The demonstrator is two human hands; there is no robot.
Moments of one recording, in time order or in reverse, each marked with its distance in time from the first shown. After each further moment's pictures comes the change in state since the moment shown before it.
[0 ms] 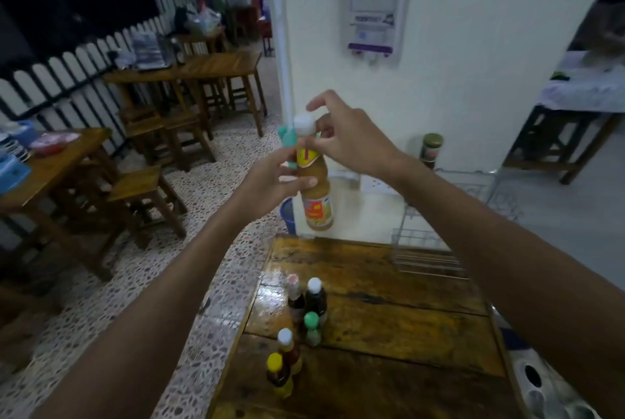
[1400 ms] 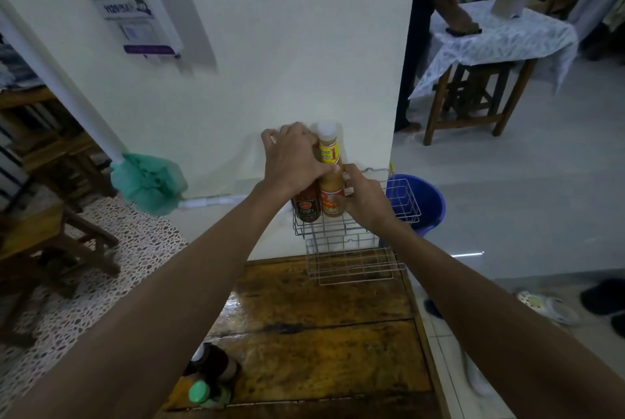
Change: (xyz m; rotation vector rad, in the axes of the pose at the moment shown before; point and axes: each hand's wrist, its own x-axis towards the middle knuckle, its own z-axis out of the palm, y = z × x) left_hand 0.236 0.025 0.280 0.861 0.079 0.121; right_hand -0.106 0.333 -0.094 -0.033 0.177 0.453
